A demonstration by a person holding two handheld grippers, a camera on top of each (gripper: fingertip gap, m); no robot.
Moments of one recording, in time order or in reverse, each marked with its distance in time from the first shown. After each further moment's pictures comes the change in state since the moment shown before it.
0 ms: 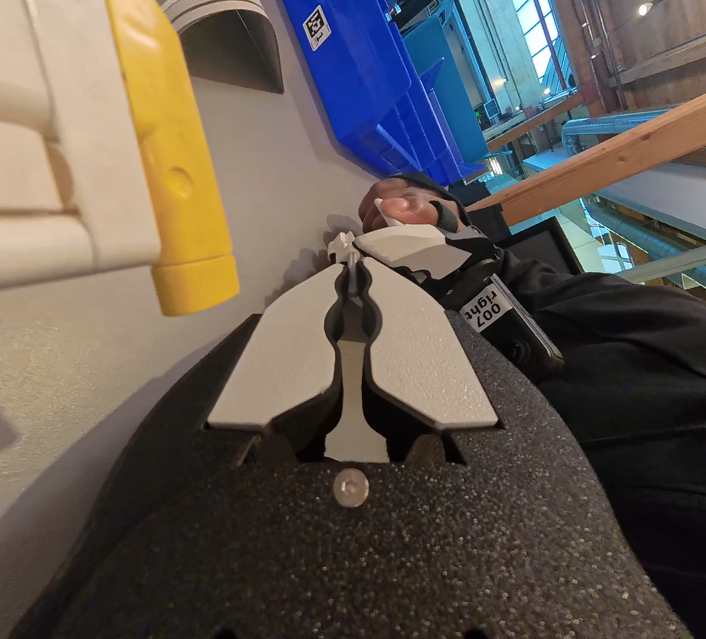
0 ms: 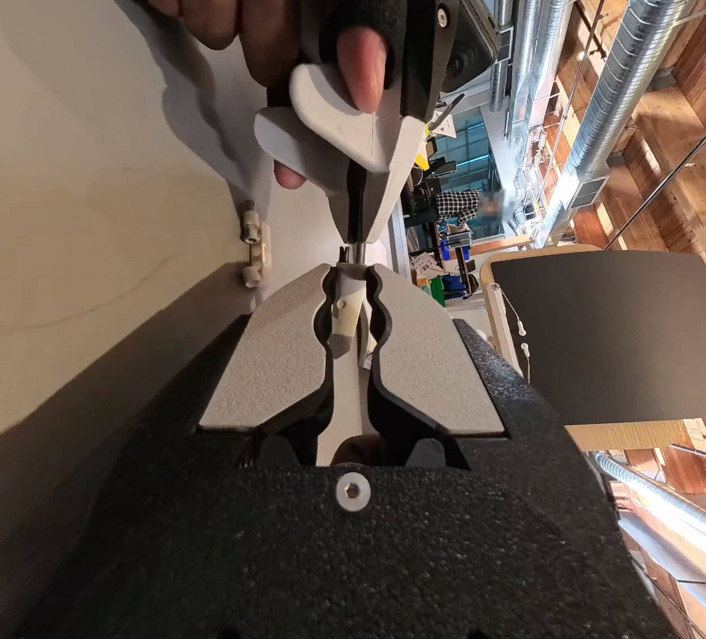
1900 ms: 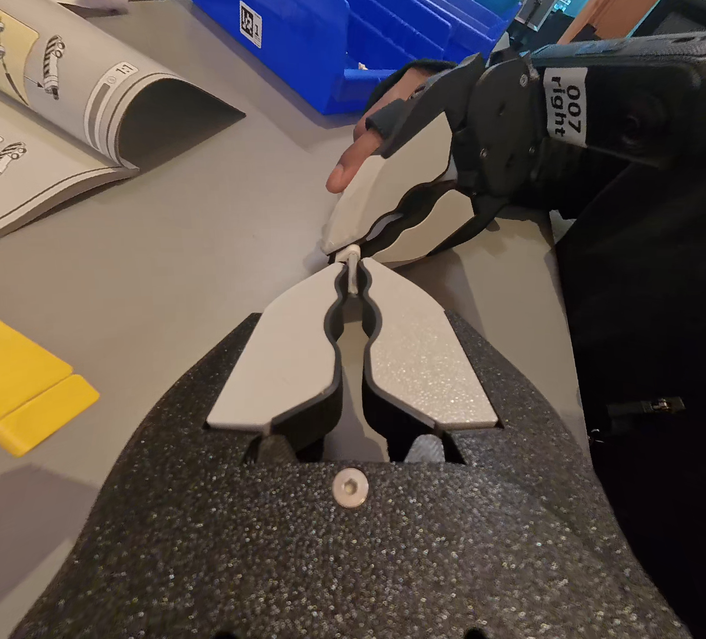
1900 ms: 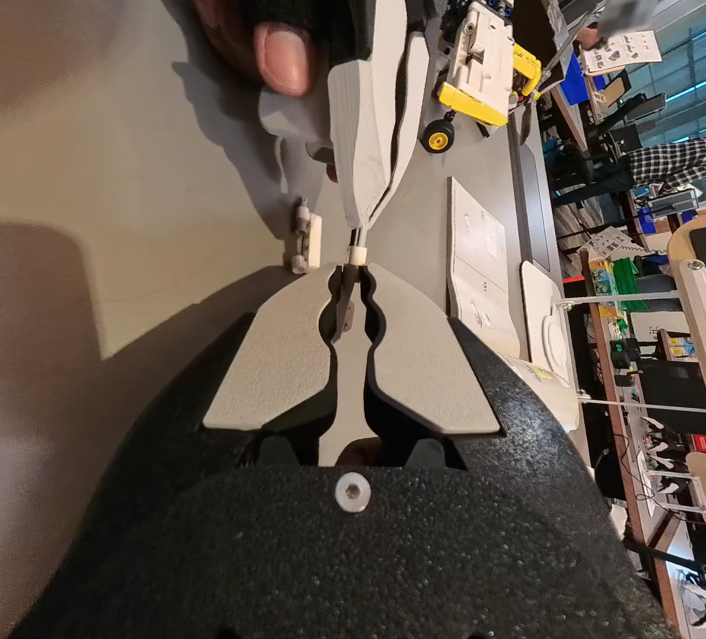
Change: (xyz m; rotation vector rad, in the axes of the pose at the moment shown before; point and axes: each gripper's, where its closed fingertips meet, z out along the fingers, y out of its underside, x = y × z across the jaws) left arm 0.009 0.014 0.004 -0.124 -0.067 0.612; right arm -0.014 0.004 -0.010 -0.028 -0.393 0.293
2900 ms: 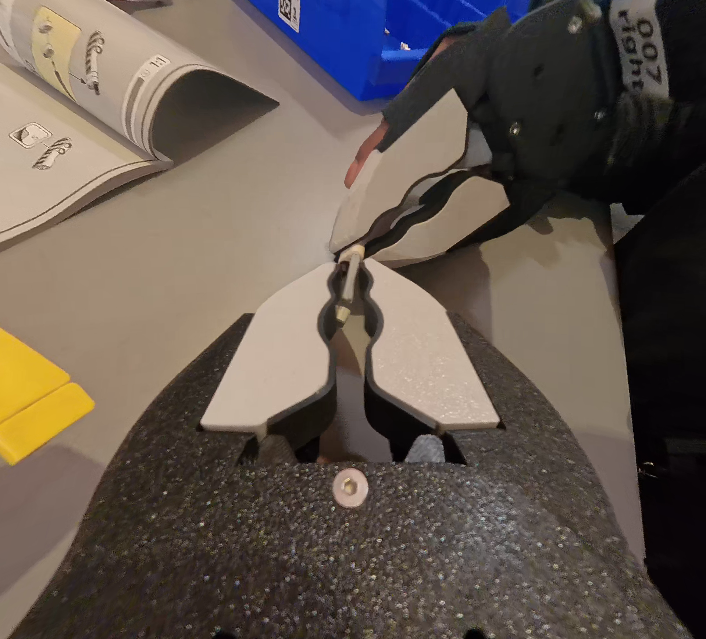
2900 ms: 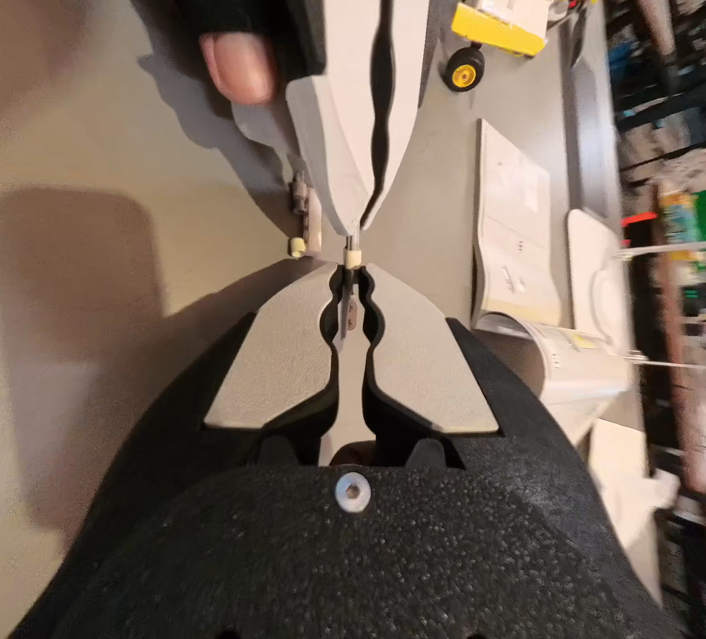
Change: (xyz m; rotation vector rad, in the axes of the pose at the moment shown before) left arm -0.011 0.003 0.008 -0.038 -0.125 0.028; right arm -0.004 0.011 0.003 -0.156 -0.078 0.112
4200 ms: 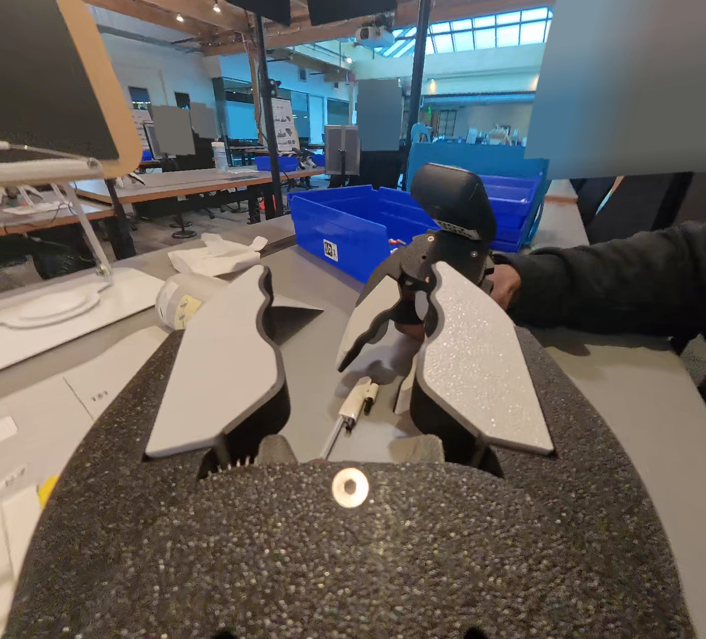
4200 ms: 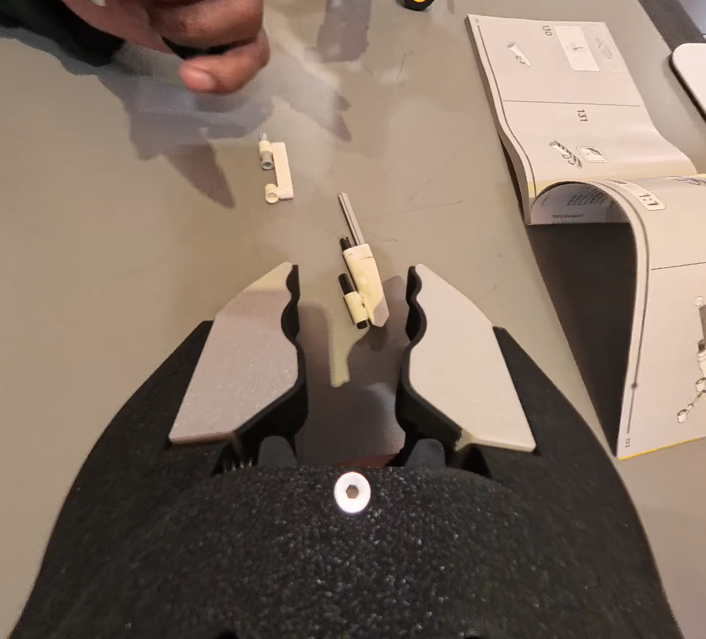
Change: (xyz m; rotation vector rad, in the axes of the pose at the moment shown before) left arm 0.016 -0.100 -0.017 0.545 -0.109 0.252; right arm 0.009 0.047 -0.015 0.124 -0.177 0.488
